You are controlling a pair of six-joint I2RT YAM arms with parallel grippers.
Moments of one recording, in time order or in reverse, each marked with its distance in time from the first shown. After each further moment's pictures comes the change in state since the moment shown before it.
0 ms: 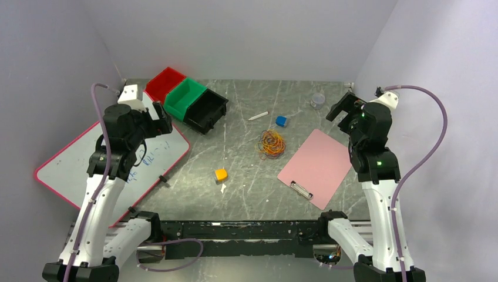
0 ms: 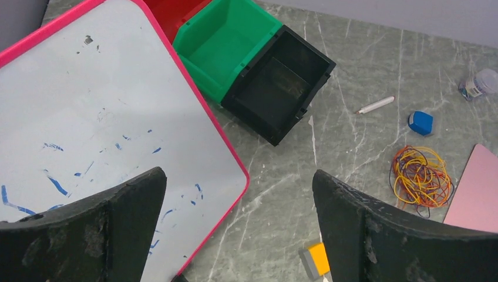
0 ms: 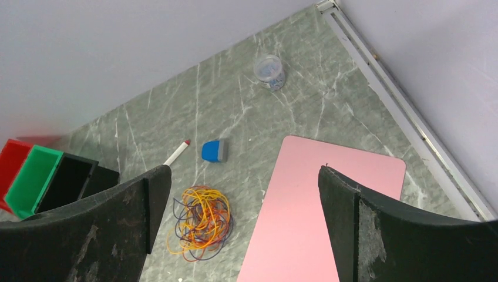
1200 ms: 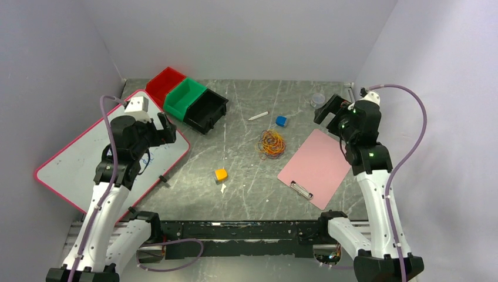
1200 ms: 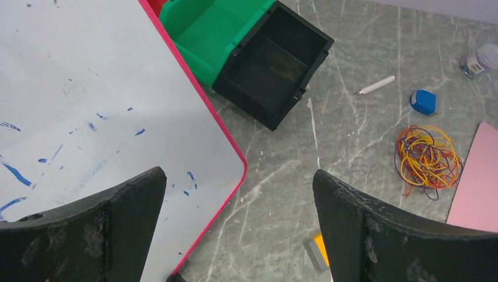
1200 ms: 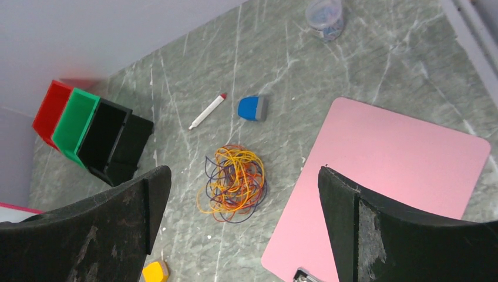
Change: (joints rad) left arm 0.005 -0.073 -0.173 0.098 0.046 0.014; right arm -0.003 0.047 -0.060 0.014 -0.212 0.058
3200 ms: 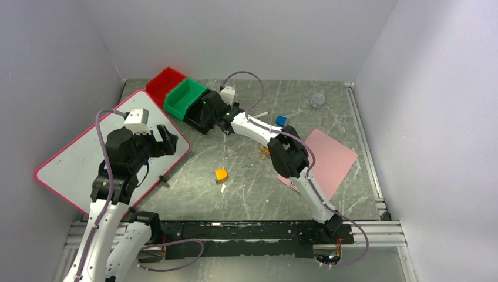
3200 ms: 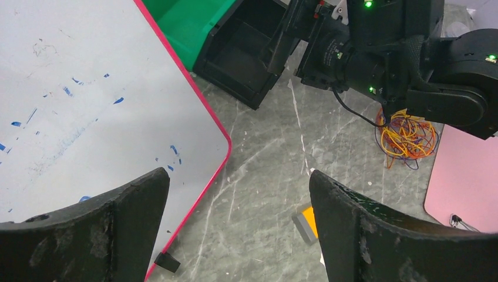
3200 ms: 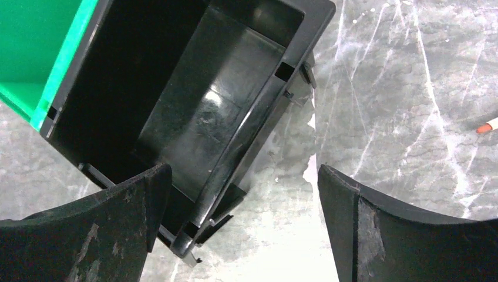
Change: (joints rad) left arm -0.012 -0.161 -0.077 -0.063 0.074 -0.011; right arm 0.739 1.509 0.924 0.244 0.381 0.293
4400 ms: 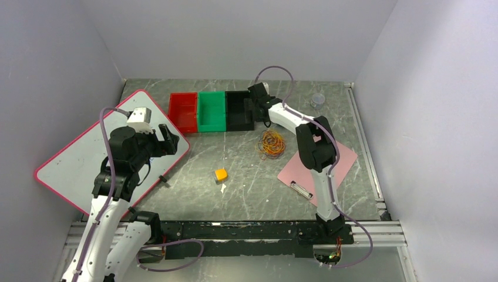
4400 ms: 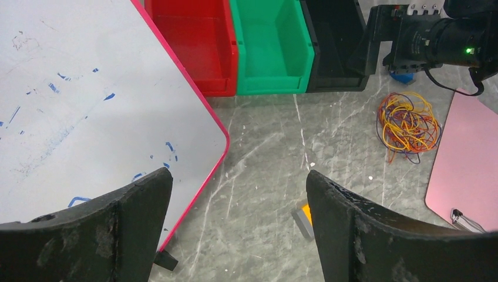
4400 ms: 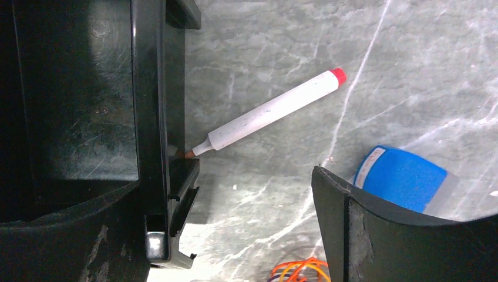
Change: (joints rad) left arm -0.014 0.032 0.000 0.000 0.000 -0.003; right arm -0.297 -0.208 -0.356 -0.032 -0.171 -0.473
